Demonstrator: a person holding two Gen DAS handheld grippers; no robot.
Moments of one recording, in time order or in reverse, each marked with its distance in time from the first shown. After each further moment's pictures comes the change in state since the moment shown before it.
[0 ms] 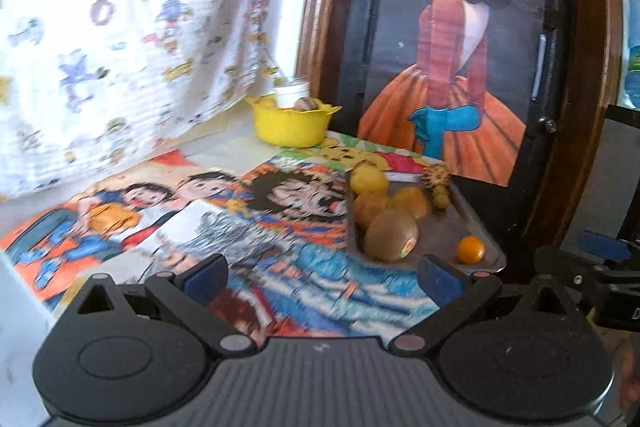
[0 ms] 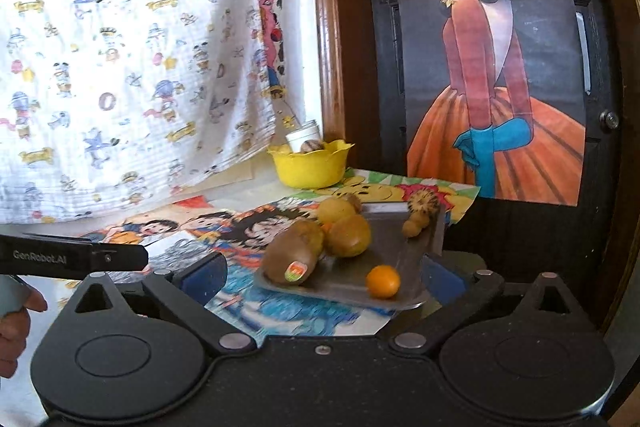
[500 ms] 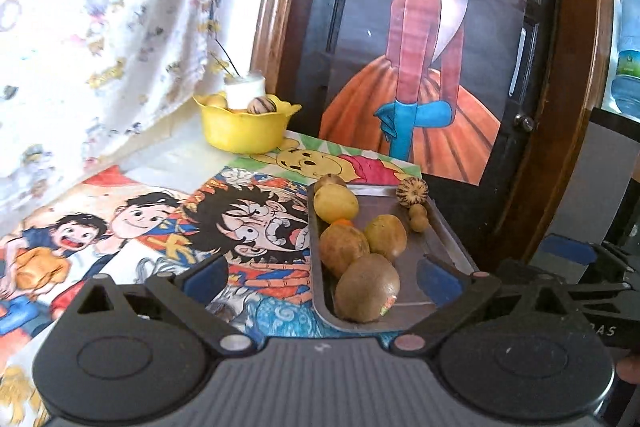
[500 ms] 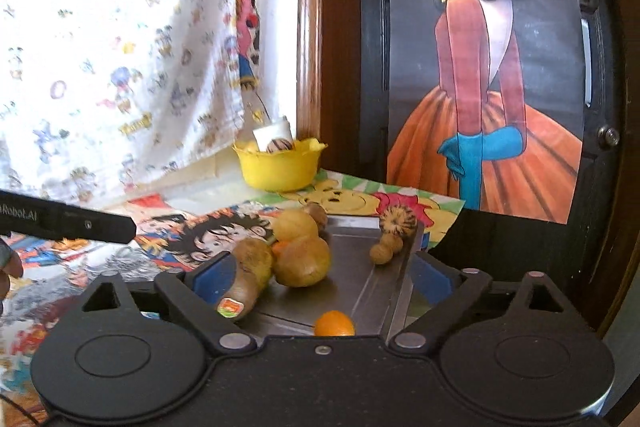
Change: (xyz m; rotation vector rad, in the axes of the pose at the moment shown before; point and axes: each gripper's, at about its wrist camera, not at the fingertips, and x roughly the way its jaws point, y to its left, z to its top) left arm 0.073 -0.008 0.053 0.022 0.041 -0.135; right arm 0.065 -0.039 0.031 -0.053 0.005 -0.065
